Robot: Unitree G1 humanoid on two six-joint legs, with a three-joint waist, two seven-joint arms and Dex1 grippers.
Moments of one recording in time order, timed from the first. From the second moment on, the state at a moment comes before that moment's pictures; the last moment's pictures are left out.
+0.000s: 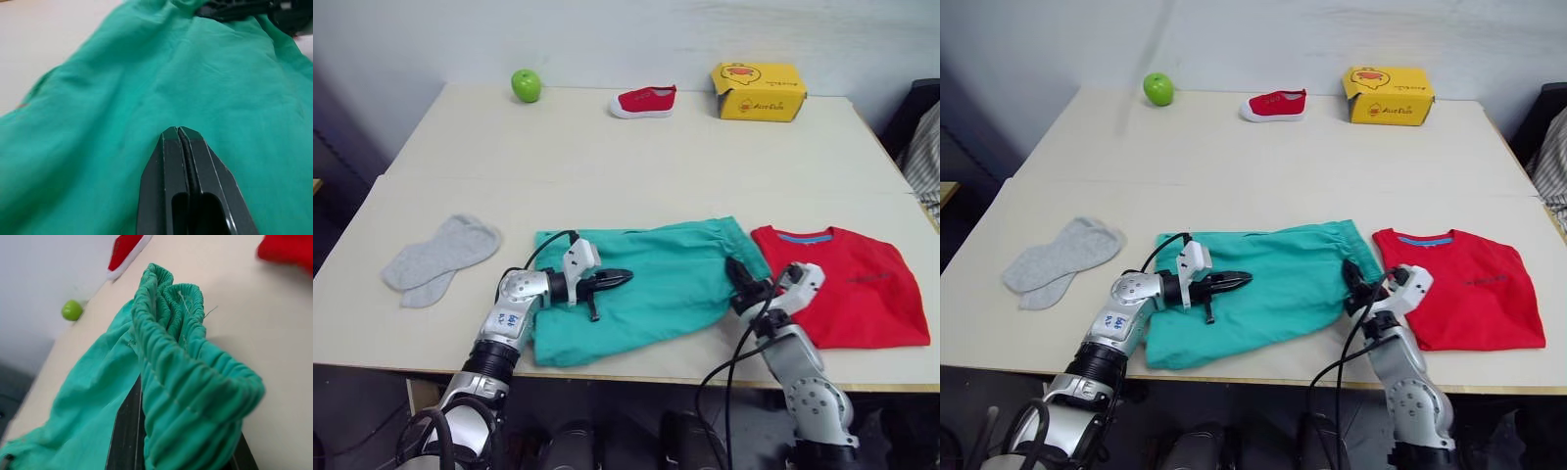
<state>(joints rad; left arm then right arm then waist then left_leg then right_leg) -0.53 0.30 -0.13 0.41 -0.19 -0.02 -0.96 0.02 -0.21 -0.22 -0.29 0.98 0.38 0.00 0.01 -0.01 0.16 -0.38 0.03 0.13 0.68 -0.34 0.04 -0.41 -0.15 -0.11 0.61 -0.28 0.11</state>
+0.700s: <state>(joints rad) -0.54 0.25 -0.15 0.37 -0.13 0.07 -0.78 -0.09 -0.47 0.08 -0.70 0.52 0.56 -0.08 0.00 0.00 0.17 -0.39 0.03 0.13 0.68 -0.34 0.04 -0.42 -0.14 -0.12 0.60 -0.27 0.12</state>
